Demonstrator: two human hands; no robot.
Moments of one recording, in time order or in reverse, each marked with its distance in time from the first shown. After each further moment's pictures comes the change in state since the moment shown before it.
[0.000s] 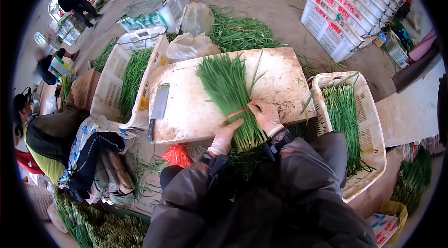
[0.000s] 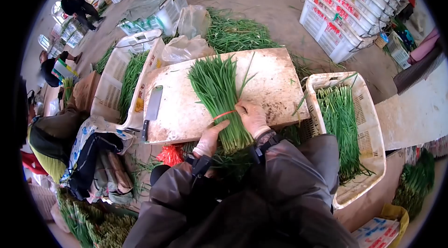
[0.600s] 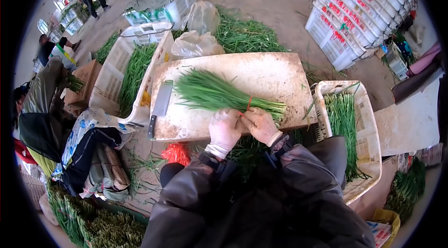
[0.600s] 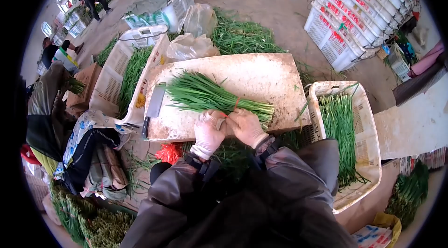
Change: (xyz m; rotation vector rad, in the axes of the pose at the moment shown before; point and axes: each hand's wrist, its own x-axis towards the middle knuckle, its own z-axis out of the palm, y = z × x) left_hand -0.020 0.046 0.011 1.375 0.308 0.915; right_hand -0.004 -0.067 -0.010 -0.148 -0.207 -0.395
